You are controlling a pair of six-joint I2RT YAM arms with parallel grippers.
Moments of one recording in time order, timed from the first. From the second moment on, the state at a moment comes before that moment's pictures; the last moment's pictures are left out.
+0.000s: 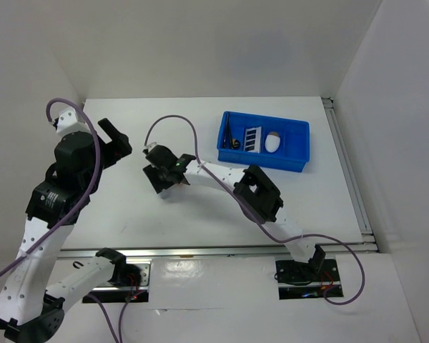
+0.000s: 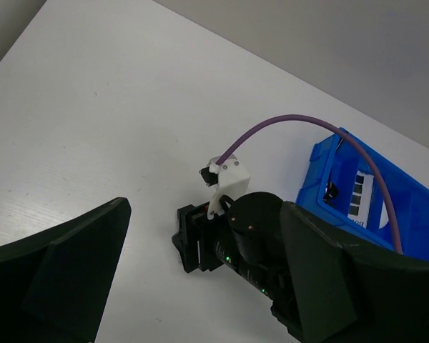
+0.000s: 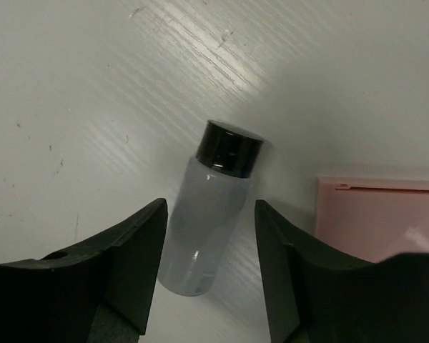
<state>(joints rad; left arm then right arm) -0.33 0.87 1.33 -0.80 -0.48 -0.58 0.99 2.37 1.97 -0.47 0.07 0.31</state>
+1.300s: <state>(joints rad) -0.33 0.93 1.30 -0.78 -0.43 -0.50 0.83 1.97 1.78 -0.49 0.17 0.28</state>
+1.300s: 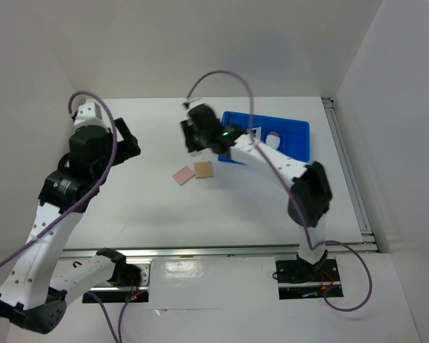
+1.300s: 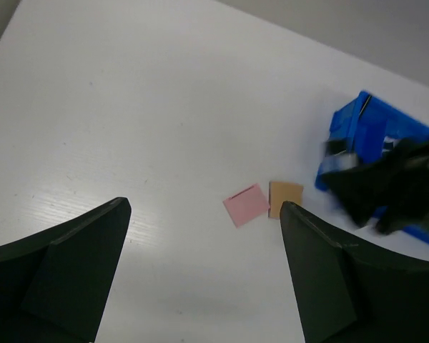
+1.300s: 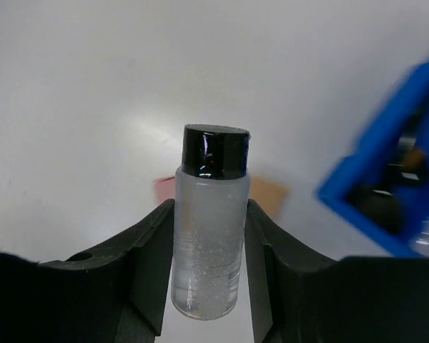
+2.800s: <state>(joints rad) -0.35 1.19 1.18 -0.77 -0.21 -0.46 0.45 1.73 1.51 -0.38 0.18 0.24</state>
